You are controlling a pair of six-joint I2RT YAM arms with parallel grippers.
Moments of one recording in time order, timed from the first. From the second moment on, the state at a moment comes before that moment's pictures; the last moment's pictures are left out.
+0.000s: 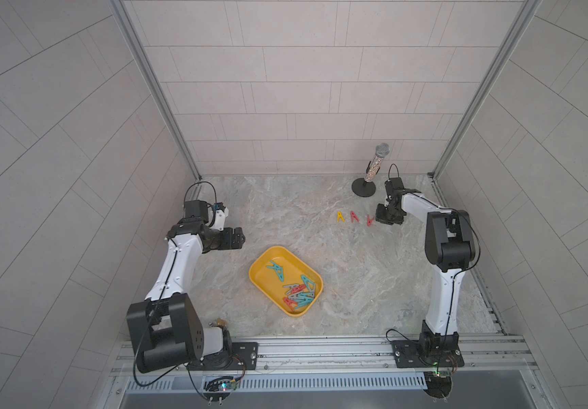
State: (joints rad) left arm 0.21 1.34 1.02 -0.79 0.35 0.13; right arm 0.01 2.14 1.59 -0.68 -0.02 0.32
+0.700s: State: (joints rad) left arm 0.21 1.34 1.02 -0.79 0.35 0.13; right arm 0.01 1.99 1.52 -0.70 -0.02 0.33
